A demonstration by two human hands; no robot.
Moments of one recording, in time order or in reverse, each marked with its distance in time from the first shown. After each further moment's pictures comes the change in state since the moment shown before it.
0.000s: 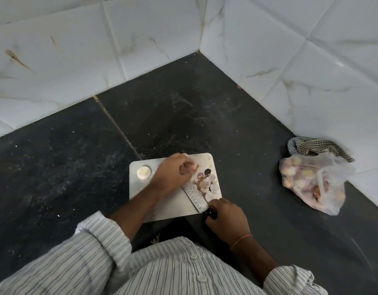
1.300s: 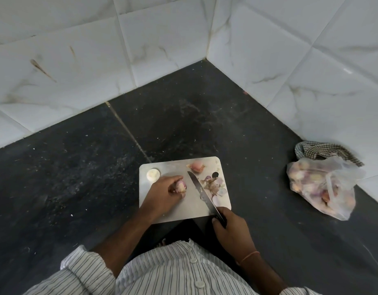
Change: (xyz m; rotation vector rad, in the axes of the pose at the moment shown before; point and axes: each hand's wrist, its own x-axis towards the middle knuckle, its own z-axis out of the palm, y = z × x) left_hand -0.063 -0.053 -0.013 -0.021 -0.027 -0.173; right_hand -0.028 -0.012 0.013 0.429 0.032 0.098
